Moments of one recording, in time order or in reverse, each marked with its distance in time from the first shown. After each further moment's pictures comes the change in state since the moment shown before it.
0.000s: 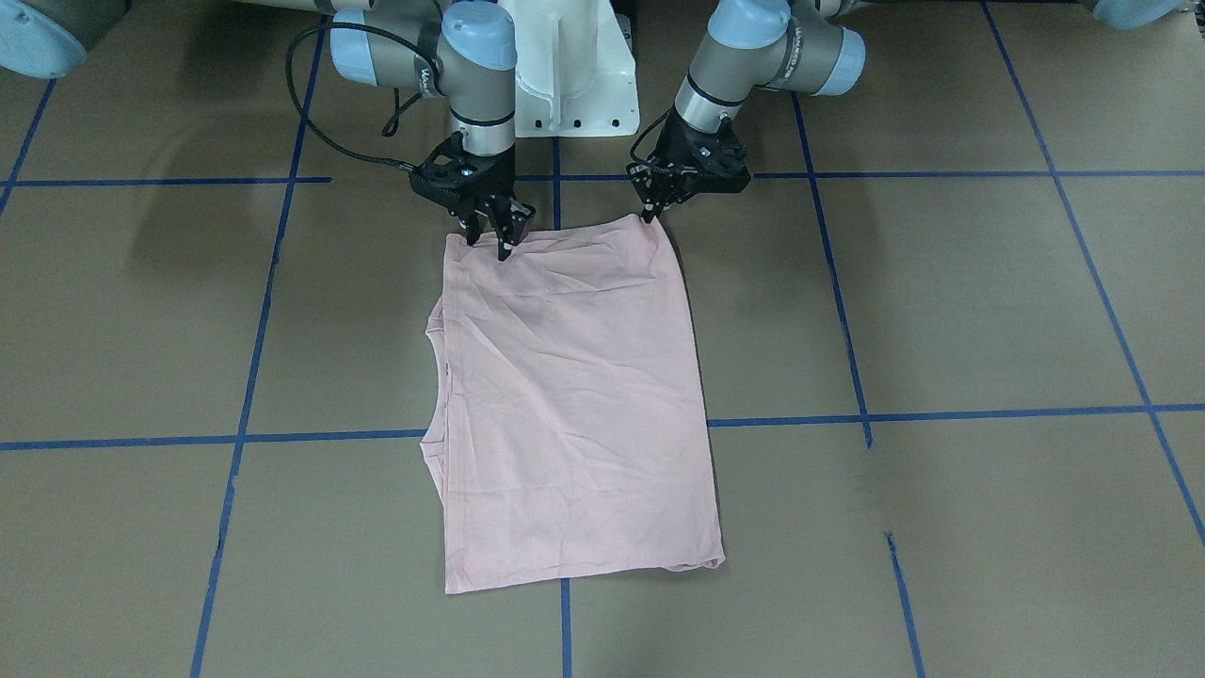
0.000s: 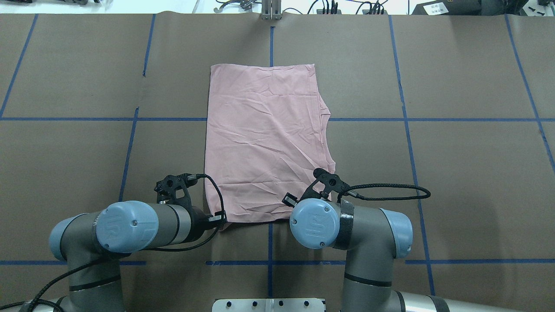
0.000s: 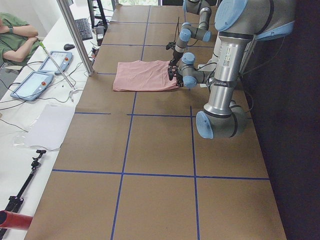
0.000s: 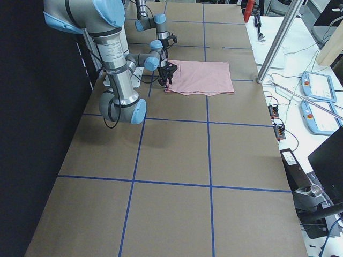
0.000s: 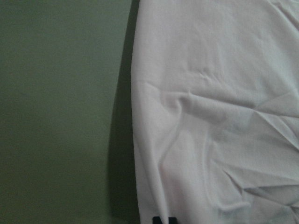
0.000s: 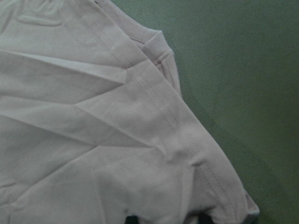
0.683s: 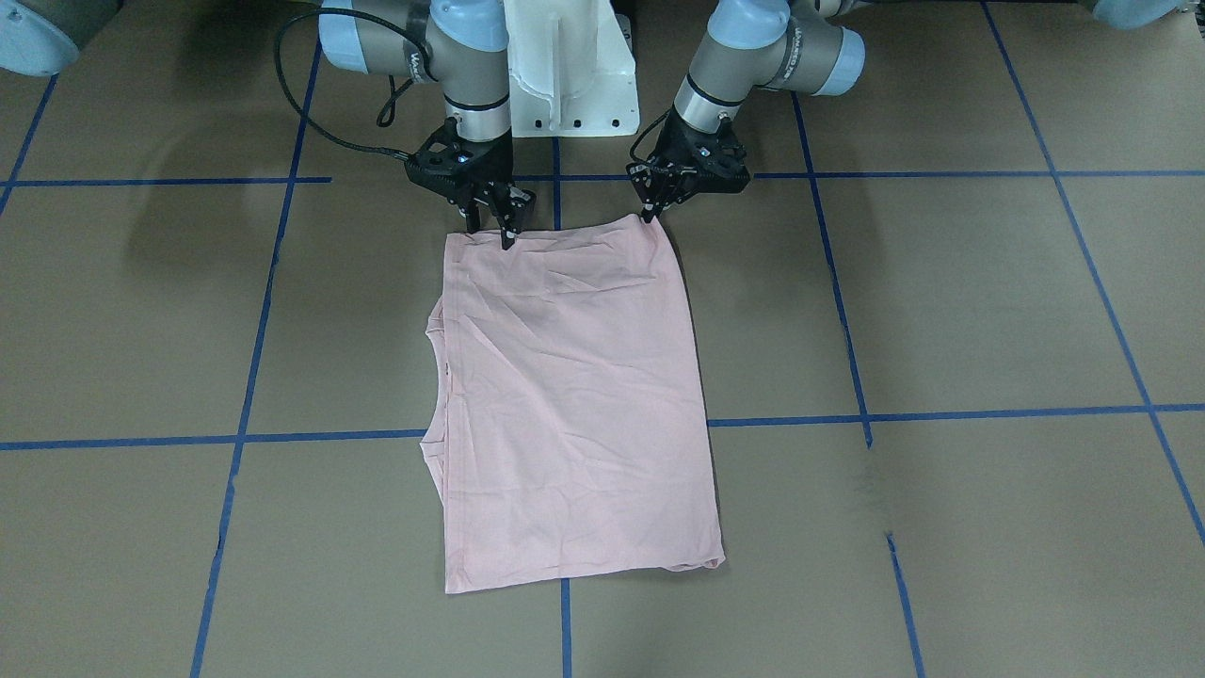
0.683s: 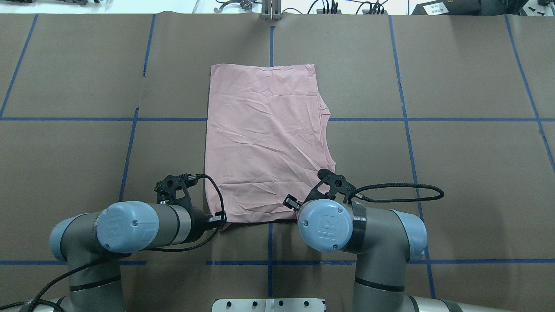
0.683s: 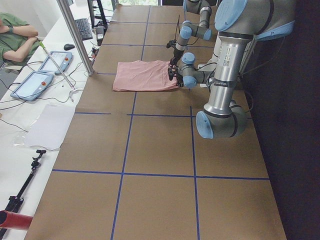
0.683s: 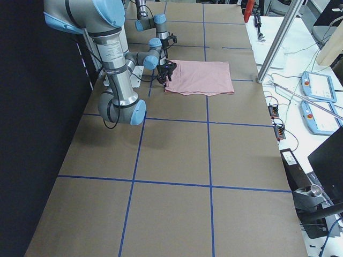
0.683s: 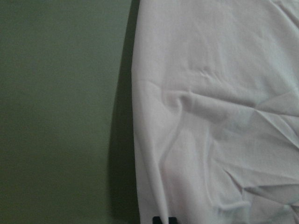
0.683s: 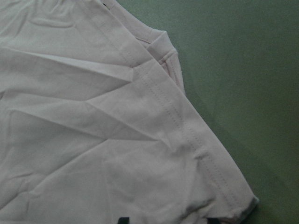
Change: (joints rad) left arm 0.000 0.000 0.000 0.000 -0.001 0.000; right arm 0.000 -0.007 0.029 0.004 0.003 -0.001
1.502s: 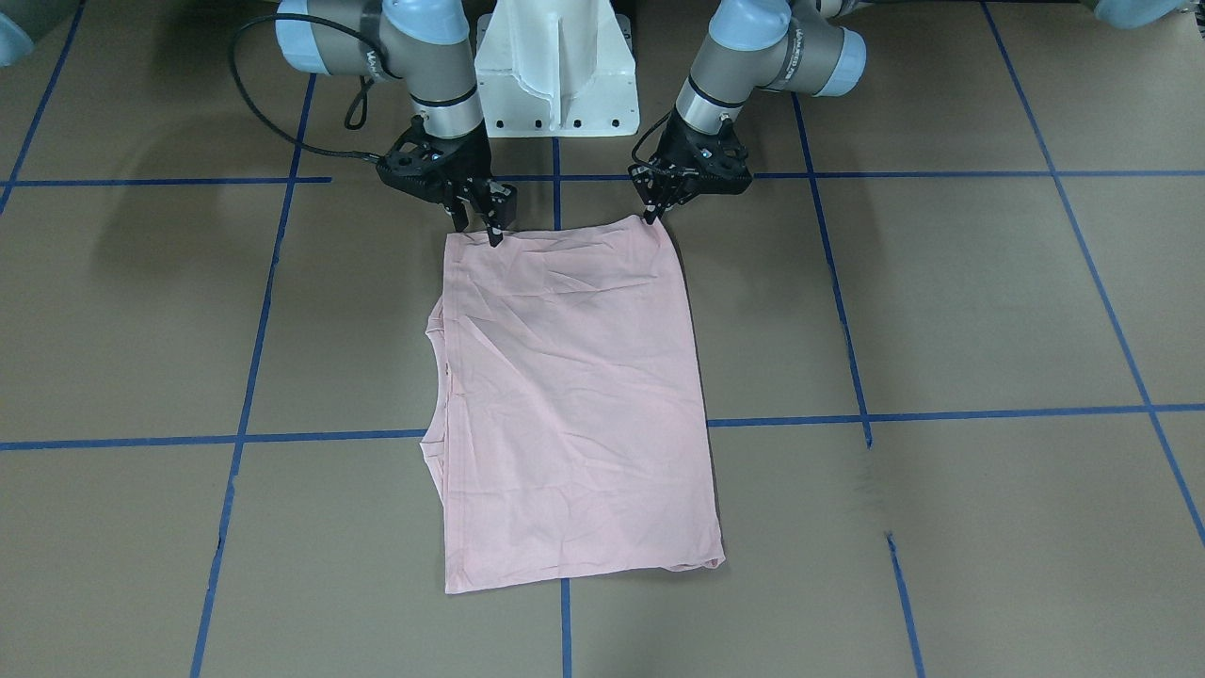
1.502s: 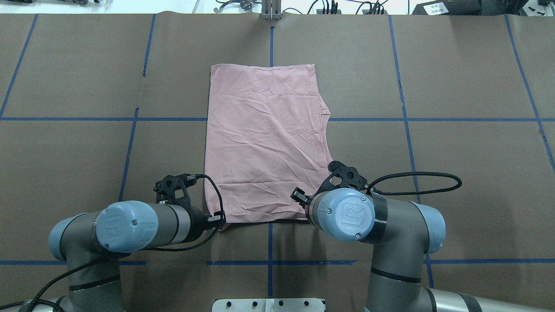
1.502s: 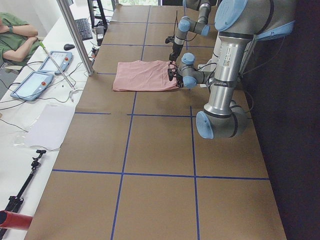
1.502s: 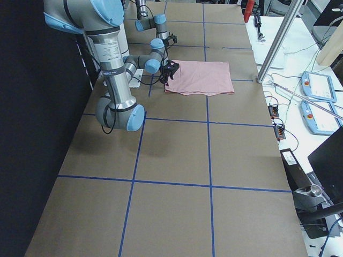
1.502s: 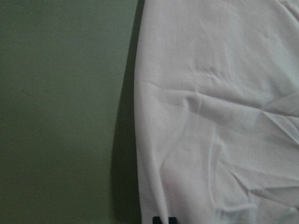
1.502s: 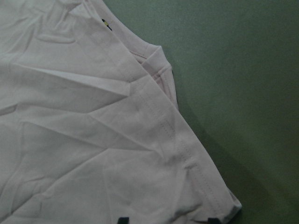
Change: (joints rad) left arm -0.001 0.003 0.002 0.001 0.000 0.000; right arm 0.029 -0.068 0.082 0.062 0.064 -0.012
